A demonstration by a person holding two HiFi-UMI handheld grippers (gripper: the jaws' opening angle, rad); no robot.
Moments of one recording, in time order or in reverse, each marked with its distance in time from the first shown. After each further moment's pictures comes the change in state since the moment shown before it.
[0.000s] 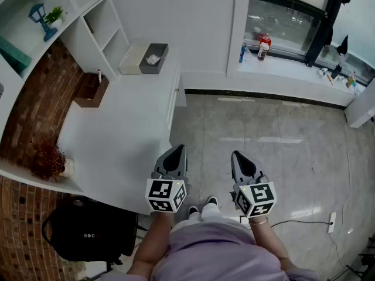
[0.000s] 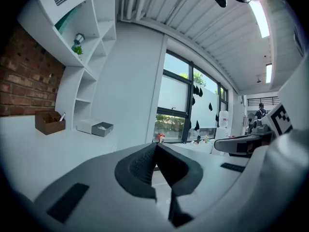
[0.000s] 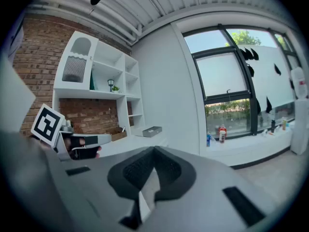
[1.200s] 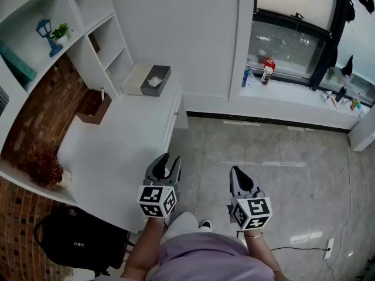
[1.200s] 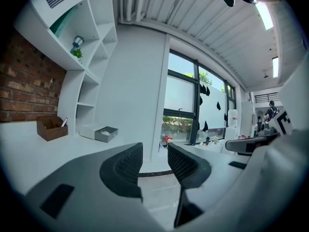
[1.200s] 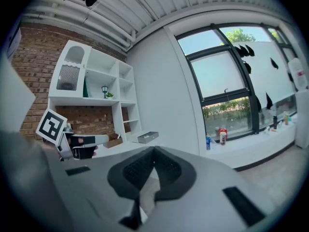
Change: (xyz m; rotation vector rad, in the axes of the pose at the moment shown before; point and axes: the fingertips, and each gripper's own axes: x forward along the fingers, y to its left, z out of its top) left arm 0.048 0.010 0.019 0.016 -0.012 0.089; right arm 0.021 -0.060 0.015 0.055 -0.050 0.012
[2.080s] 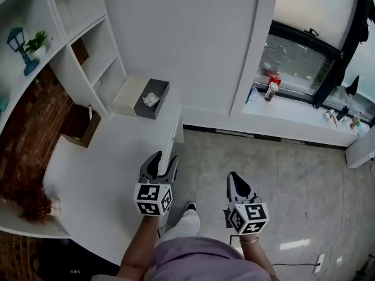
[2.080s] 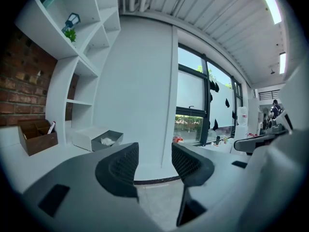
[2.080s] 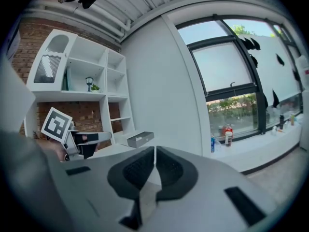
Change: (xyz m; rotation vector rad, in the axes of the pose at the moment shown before) left arm 0.161 0.108 0.029 0.010 0.017 0.034; right arm 0.172 -0.037 0.025 0.003 0.046 -0.018
